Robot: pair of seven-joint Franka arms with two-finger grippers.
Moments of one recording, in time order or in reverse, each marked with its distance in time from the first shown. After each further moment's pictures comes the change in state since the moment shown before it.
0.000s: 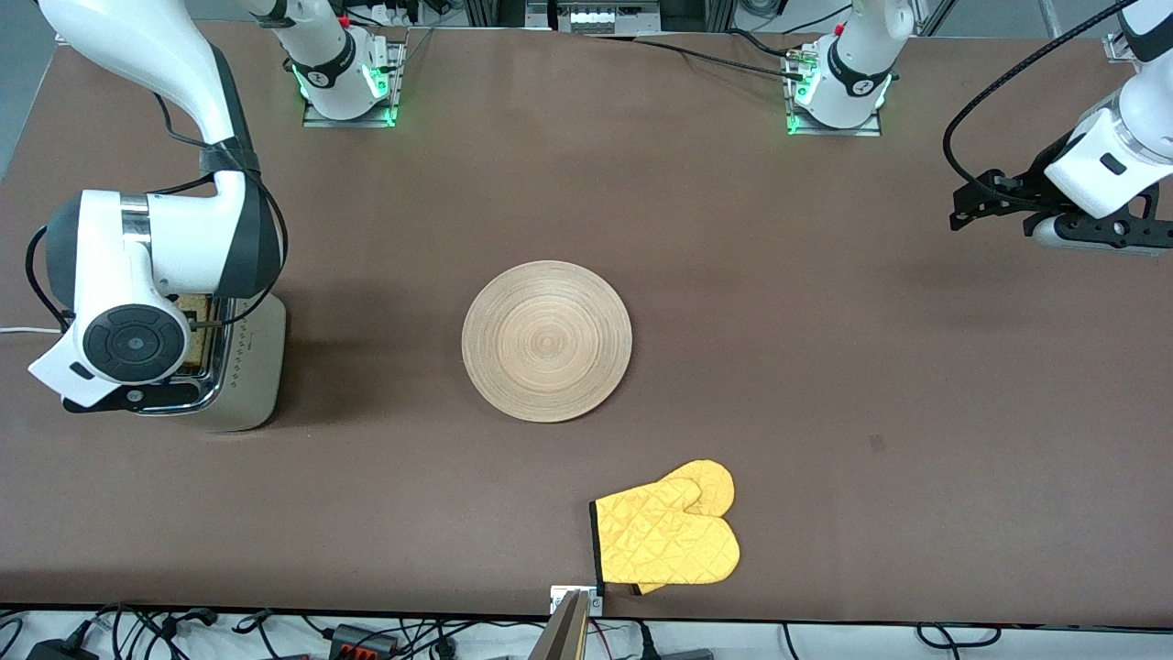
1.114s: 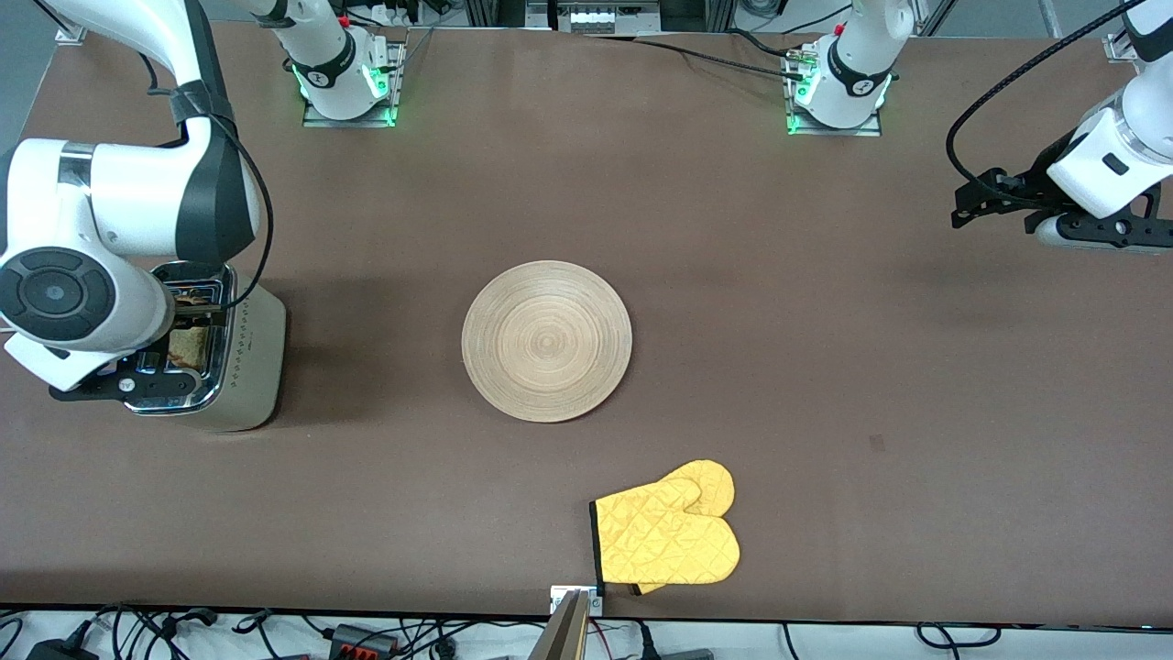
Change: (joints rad) left arm 0.002 0.001 0.001 0.005 0.000 -0.025 -0.001; right arm 0.006 -0.063 0.000 0.056 0.269 0.018 0.008
